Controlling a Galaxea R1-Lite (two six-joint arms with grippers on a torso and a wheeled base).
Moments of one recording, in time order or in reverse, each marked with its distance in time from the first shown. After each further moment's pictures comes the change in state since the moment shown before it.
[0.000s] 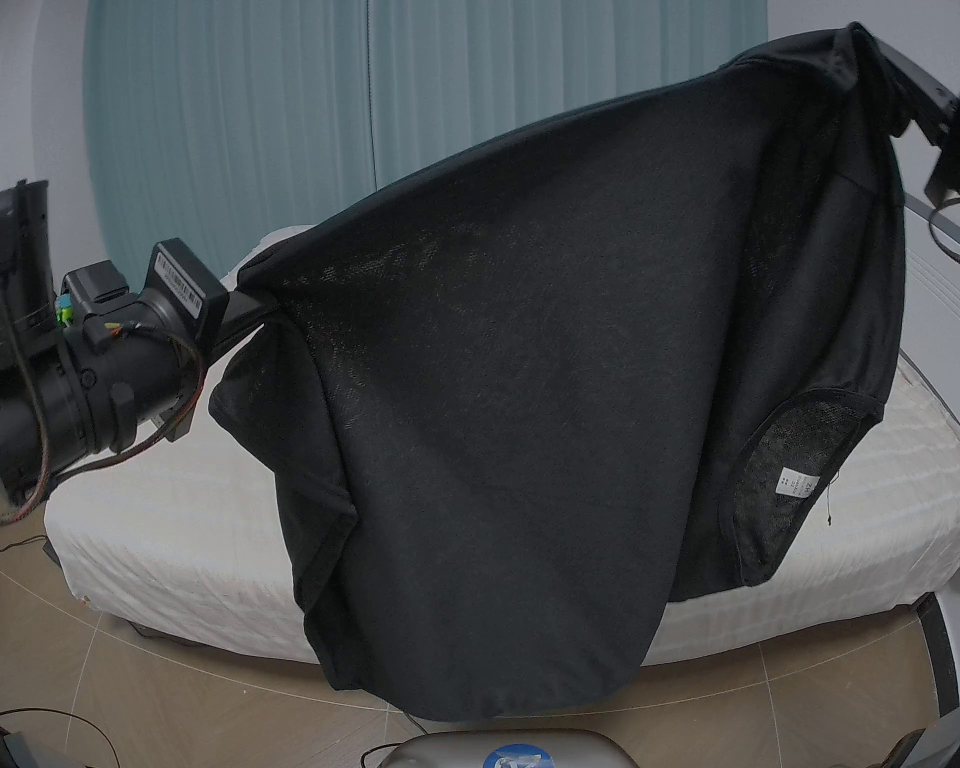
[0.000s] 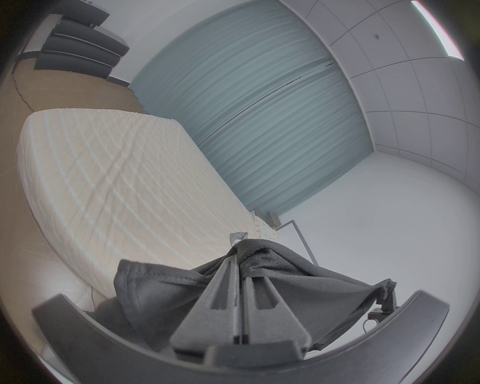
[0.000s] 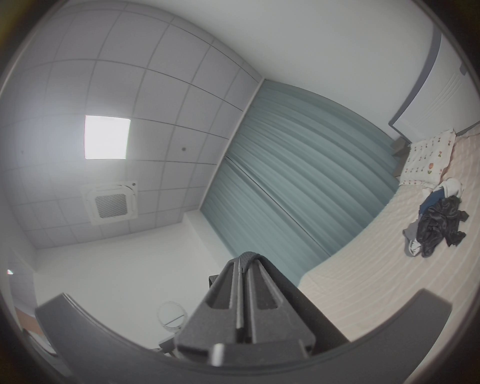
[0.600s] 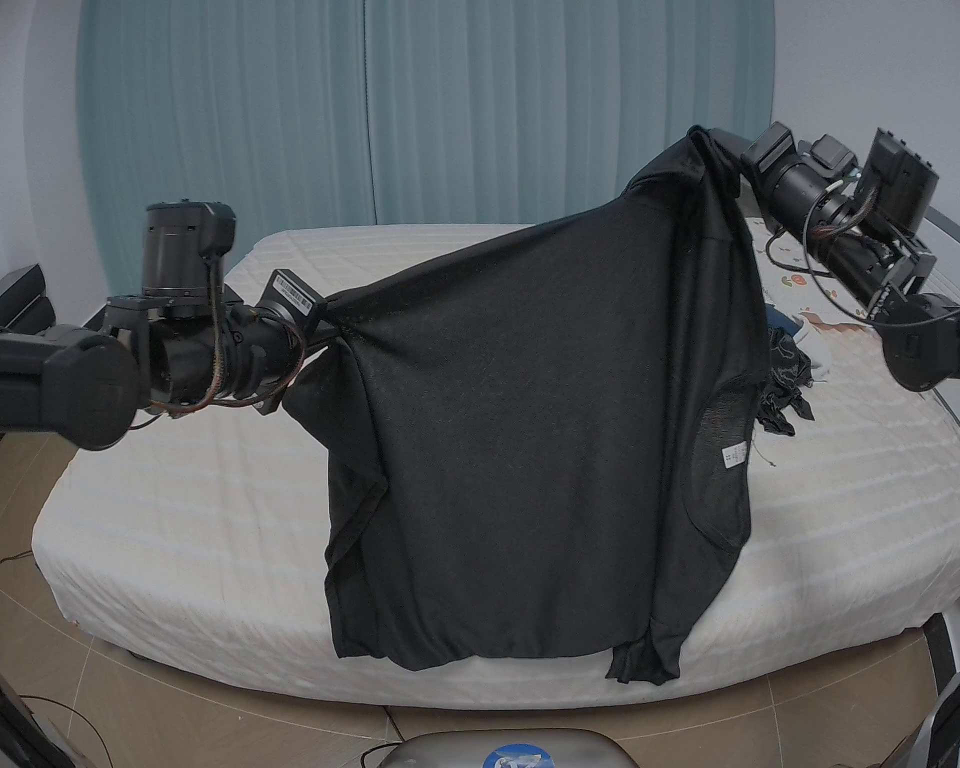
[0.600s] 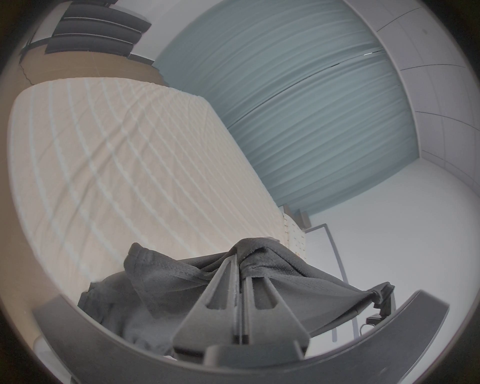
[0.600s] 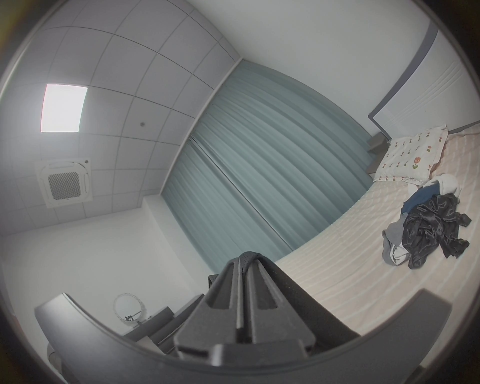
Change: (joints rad) left arm 0.194 0.450 -0.264 0.016 -0.179 -0.077; right arm -0.113 0.526 -0.268 -0.086 0.015 -0.041
